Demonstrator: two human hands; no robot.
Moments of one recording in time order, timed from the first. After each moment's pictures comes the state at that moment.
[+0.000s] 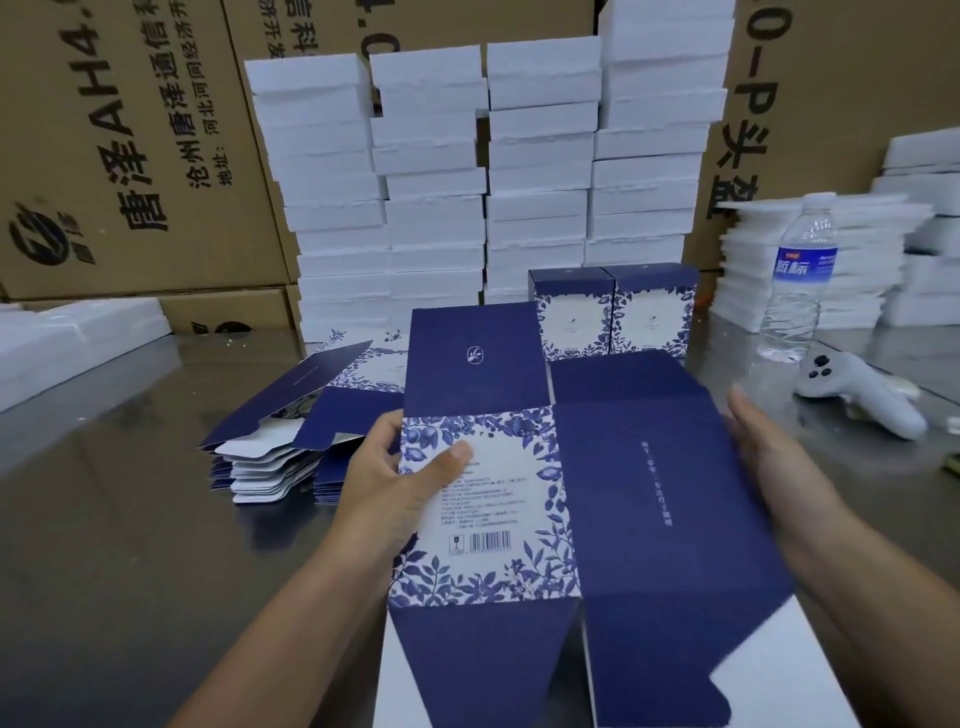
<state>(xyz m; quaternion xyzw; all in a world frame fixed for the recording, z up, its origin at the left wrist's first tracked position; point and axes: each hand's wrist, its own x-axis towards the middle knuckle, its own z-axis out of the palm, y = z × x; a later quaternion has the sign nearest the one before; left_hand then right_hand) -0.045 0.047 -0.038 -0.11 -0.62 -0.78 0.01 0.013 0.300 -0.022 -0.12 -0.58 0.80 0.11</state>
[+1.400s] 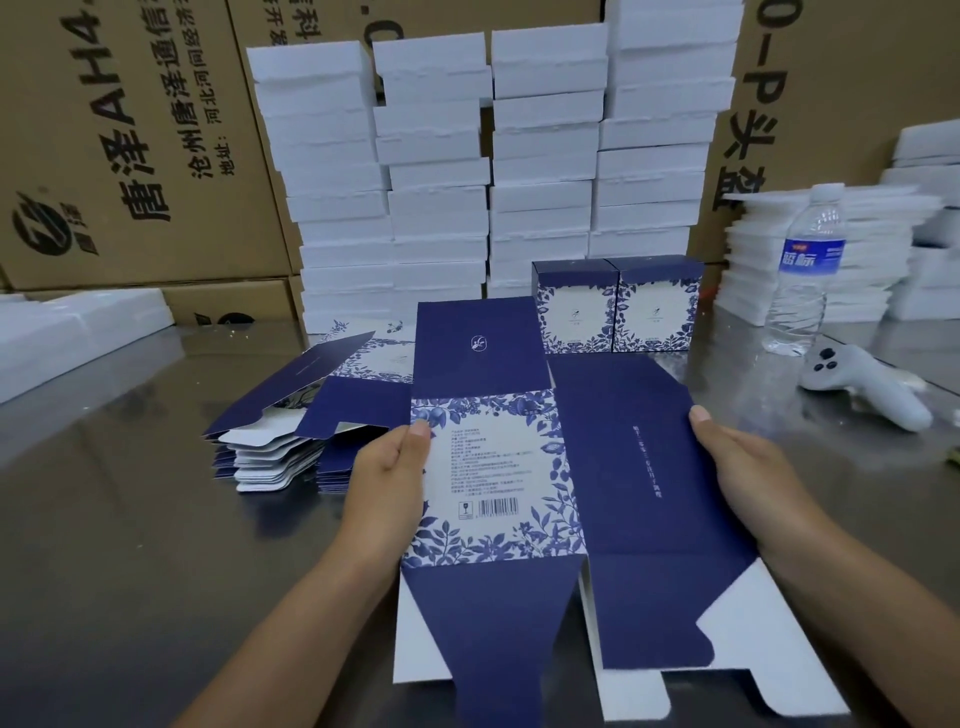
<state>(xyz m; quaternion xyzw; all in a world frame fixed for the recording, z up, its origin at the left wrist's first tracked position) -0.051 0.051 -0.049 -0.06 -0.74 -0.66 0.10 -0.001 0.305 -0.044 -0.14 -0.71 0.67 0.18</state>
